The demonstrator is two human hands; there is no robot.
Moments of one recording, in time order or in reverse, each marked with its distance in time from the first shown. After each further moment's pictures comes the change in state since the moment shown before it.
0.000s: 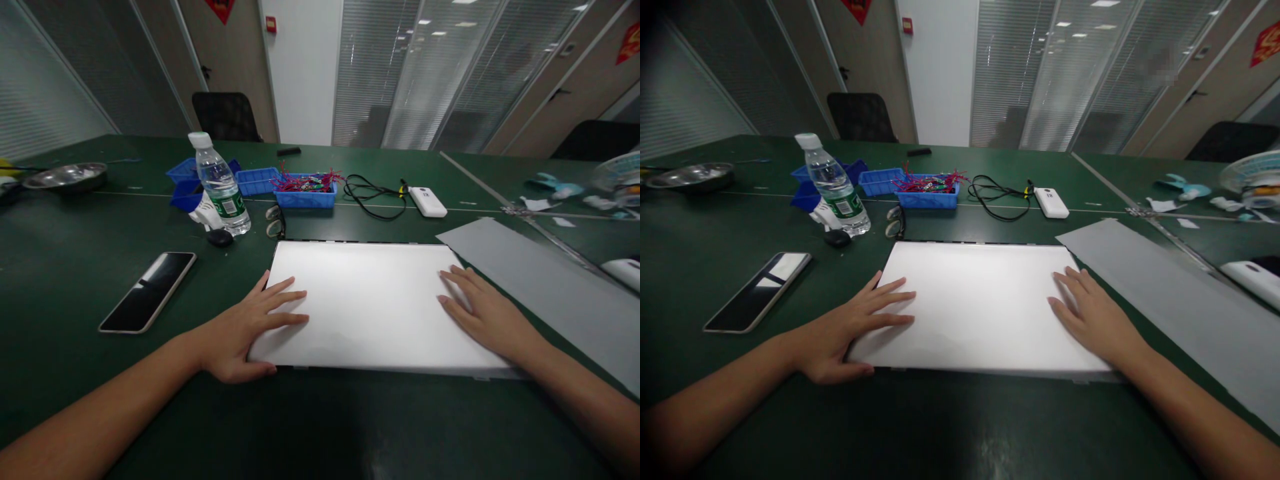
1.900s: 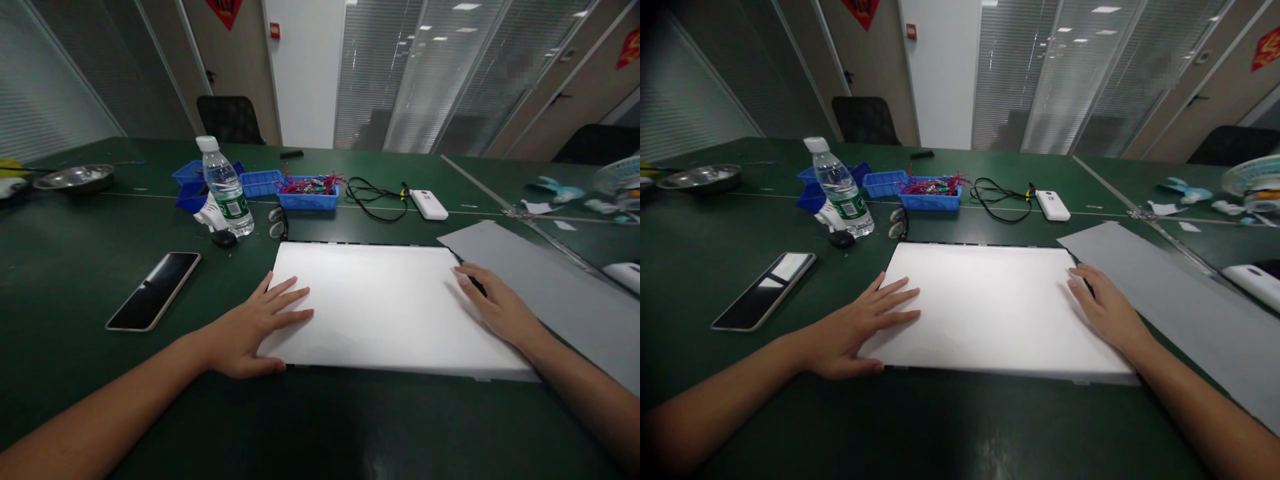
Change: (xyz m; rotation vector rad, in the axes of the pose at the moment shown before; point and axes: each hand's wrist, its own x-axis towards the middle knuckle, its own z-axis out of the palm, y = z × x) left_hand 0.004 -0.003 0.001 0.011 -0.032 -0.022; right_hand 0.016 0.024 -0.001 0.337 0.090 0.198
